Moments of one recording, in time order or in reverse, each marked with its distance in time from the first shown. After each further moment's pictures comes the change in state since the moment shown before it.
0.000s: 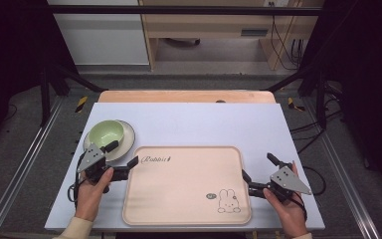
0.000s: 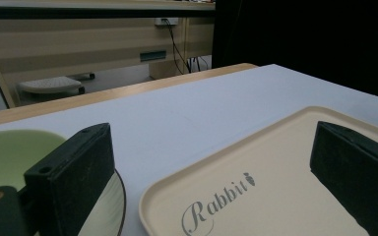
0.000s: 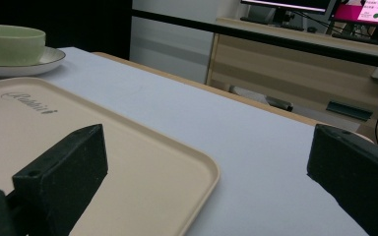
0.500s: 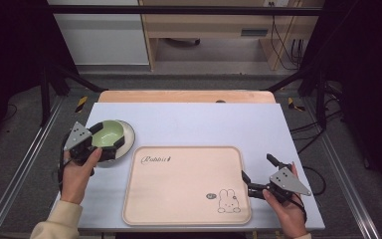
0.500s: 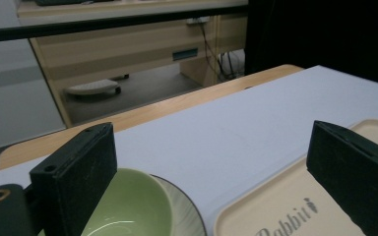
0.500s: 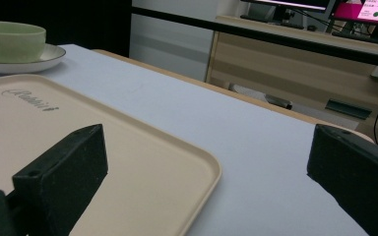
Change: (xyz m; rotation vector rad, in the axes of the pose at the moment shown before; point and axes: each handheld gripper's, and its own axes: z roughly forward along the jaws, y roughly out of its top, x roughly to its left) left arm 0.040 0.055 -0.003 0.058 0.128 0.067; right arm 0.003 0.000 -0.002 0.012 -0.004 -0.004
